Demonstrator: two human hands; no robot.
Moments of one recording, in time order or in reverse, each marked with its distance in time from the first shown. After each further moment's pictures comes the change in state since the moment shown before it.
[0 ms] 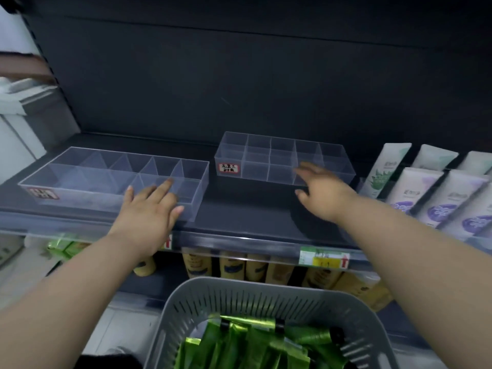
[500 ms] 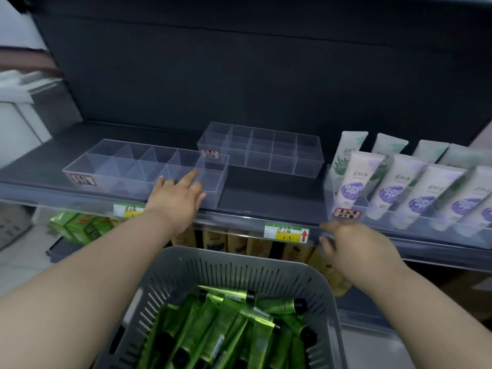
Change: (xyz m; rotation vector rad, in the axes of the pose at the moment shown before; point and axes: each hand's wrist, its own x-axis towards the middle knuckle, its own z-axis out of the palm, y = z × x) left_hand -0.007 0.099 -0.022 0.095 -0.145 0.001; right_hand -0.164 0.042 0.000 -0.148 0.064 0.130
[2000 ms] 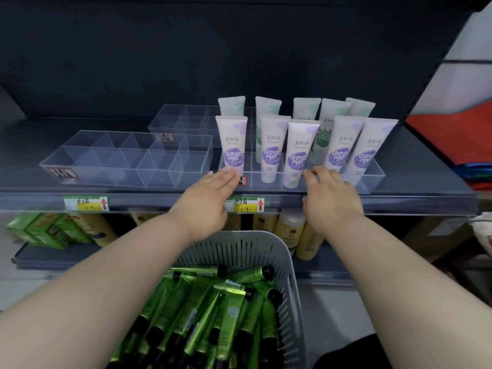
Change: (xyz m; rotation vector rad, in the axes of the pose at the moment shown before) left_hand -0.035 0.129 -0.028 -0.213 0.089 0.438; right_hand 0.006 0.052 0.019 -0.084 0.001 0.113
